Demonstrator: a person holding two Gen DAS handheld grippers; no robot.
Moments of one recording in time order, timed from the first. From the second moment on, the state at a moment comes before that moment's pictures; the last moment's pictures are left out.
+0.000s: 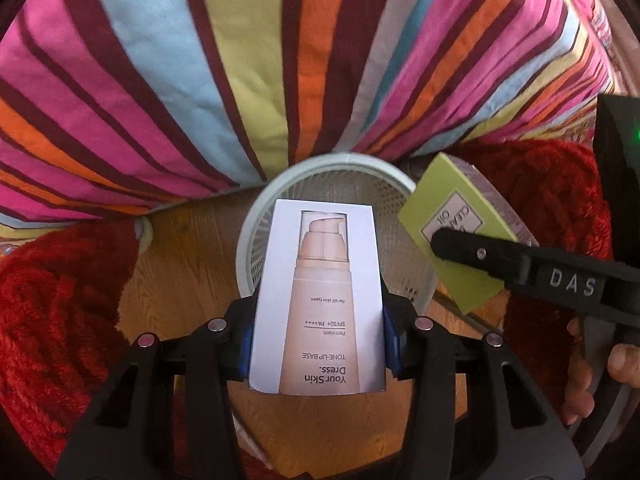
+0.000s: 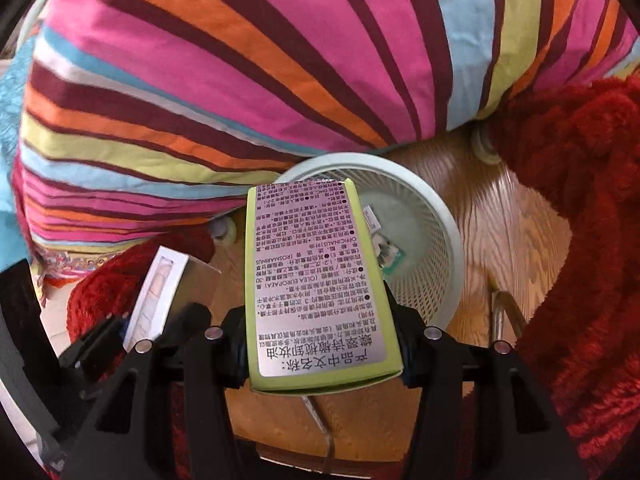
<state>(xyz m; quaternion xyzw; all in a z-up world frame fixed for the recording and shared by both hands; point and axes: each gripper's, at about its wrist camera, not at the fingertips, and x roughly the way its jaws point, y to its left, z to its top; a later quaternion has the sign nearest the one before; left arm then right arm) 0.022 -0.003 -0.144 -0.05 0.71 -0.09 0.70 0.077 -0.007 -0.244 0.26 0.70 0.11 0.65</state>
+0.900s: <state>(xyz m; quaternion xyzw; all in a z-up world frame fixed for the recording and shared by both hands) 0.030 -0.011 -0.229 -0.07 0.80 -0.05 0.59 0.089 0.007 -0.317 0.27 0.78 0.05 0.57</state>
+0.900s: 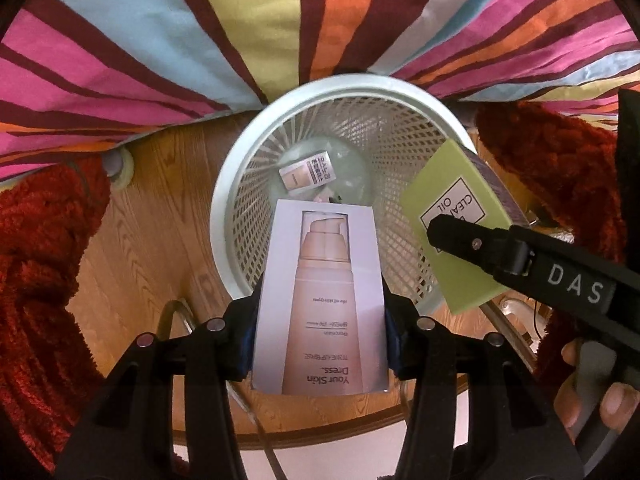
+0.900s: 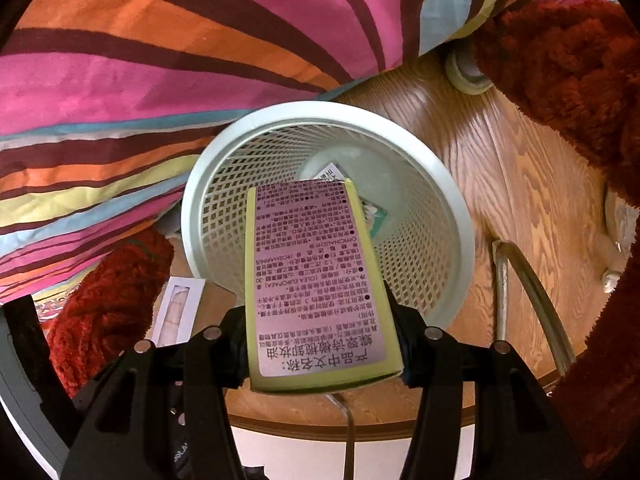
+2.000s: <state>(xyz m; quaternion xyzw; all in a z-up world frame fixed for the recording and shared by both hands) 0.023 0.031 -0.188 -0.11 0.76 0.02 0.64 0.085 -0.008 -0.287 0.27 0.75 0.03 0.61</state>
